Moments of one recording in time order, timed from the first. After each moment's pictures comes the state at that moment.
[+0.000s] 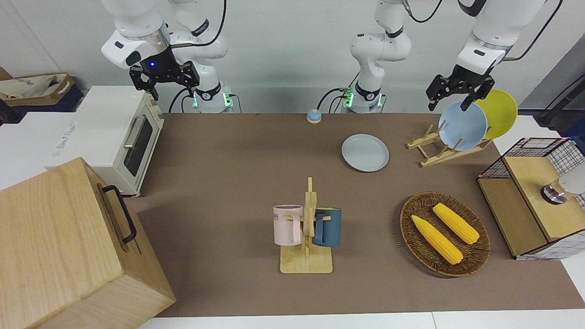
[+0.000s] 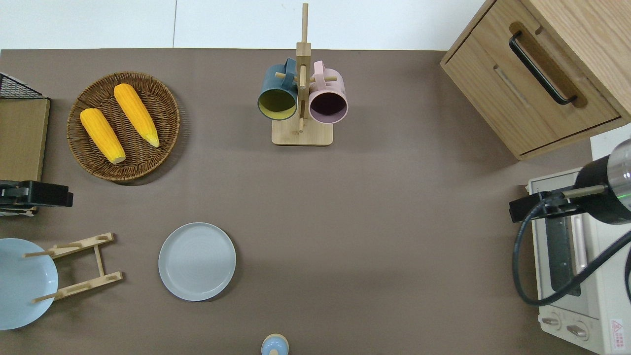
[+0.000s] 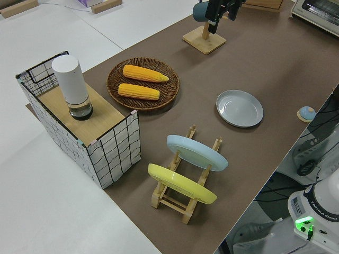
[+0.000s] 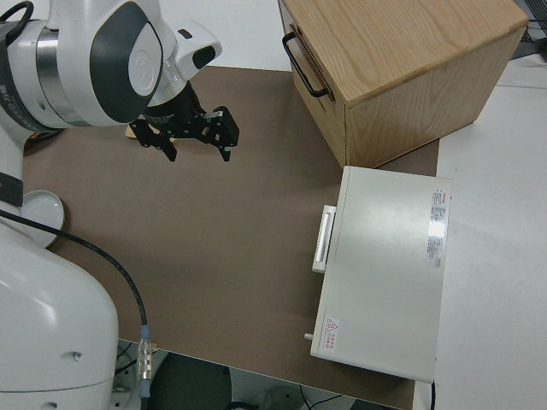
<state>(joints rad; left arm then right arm) -0.13 -0.08 0.13 -1.61 0.00 1.54 0.04 -0.03 -0.02 0.14 -1.48 0.00 1.33 0.02</state>
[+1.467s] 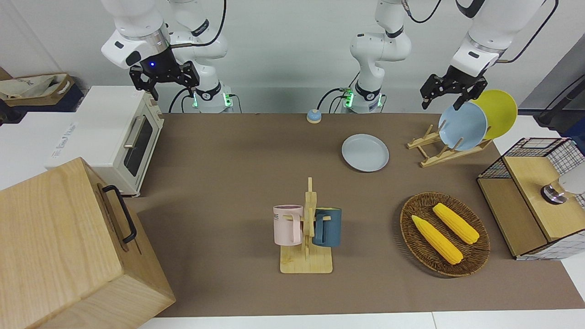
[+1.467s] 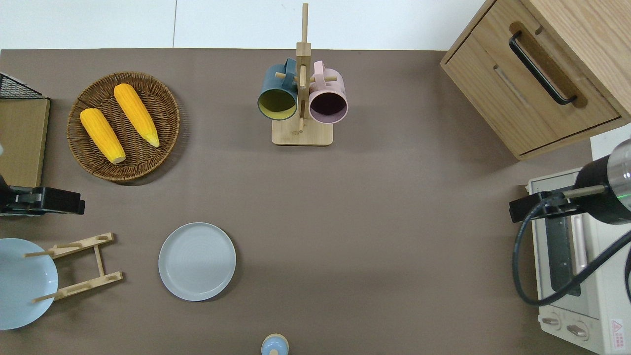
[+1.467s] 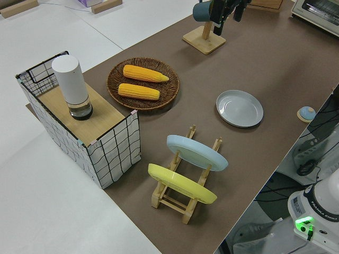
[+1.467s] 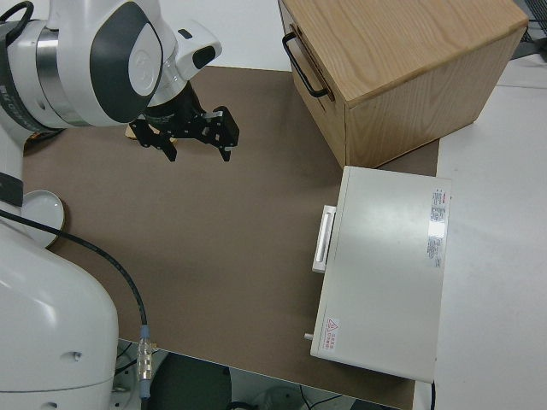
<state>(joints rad) -0.13 -0.08 0.12 -1.63 -0.03 1.50 0.04 -0.03 -0.02 0.14 -1.48 0.00 1.33 0.02</state>
